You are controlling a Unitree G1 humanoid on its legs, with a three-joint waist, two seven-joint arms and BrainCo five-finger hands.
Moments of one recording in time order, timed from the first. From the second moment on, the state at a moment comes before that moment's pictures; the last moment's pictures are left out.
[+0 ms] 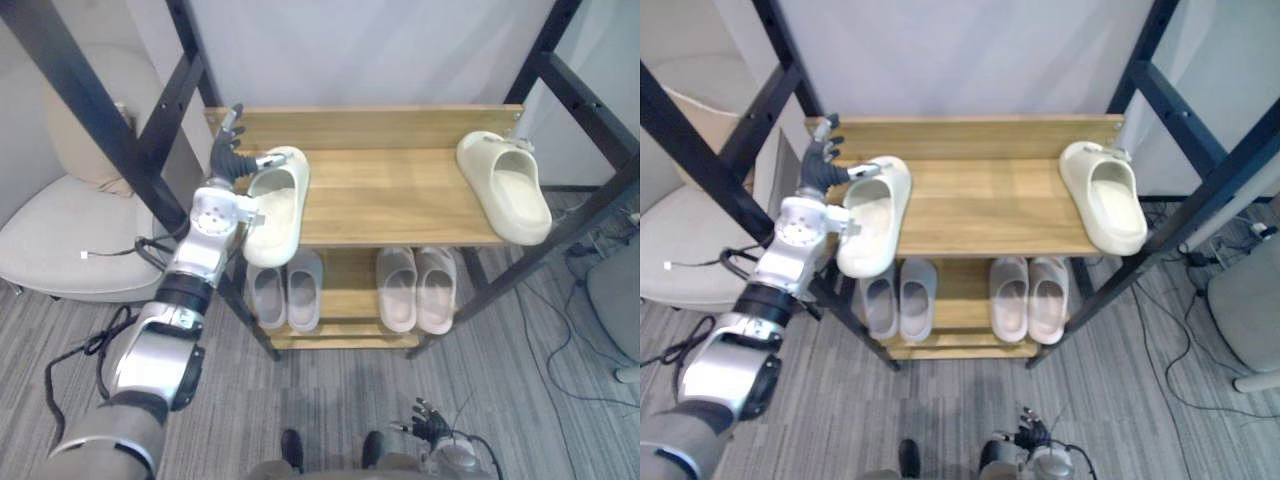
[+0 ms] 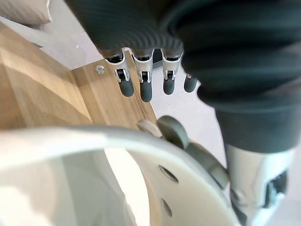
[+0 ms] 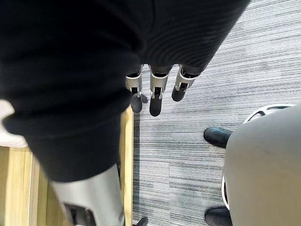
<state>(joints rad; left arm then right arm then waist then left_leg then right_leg) -0.85 0.39 -0.15 0.65 -0.06 -0.09 0.21 0.05 -0.11 0.00 0.95 0.04 -0.07 -0.02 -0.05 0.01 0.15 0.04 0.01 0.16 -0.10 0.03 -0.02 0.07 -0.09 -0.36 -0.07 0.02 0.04</state>
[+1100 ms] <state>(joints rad) -0.75 0.45 -0.20 0.48 0.20 -0.10 0.17 0.05 -0.12 0.01 0.95 0.00 -0.07 0.00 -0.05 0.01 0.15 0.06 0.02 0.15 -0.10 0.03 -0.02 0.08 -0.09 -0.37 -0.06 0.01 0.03</state>
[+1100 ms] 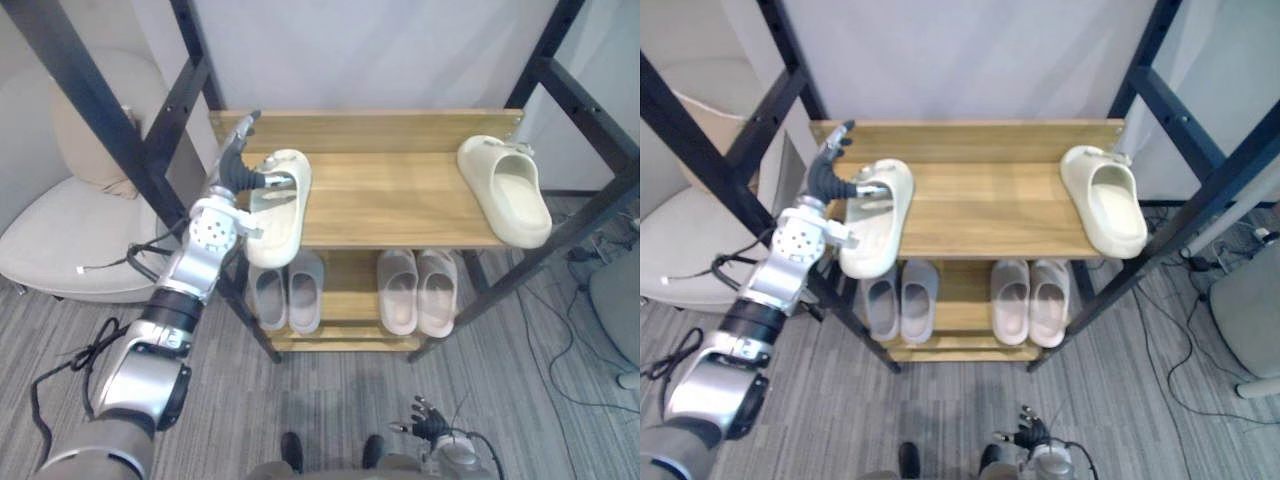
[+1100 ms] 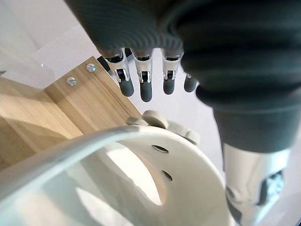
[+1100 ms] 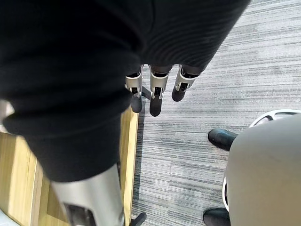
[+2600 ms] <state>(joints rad) -0.82 0.51 -0.25 0.63 0.24 -0.06 0.11 0.07 -0.12 0.01 0.90 0.00 -0.07 0.03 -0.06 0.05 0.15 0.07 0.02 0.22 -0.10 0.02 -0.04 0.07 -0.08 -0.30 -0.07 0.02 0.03</state>
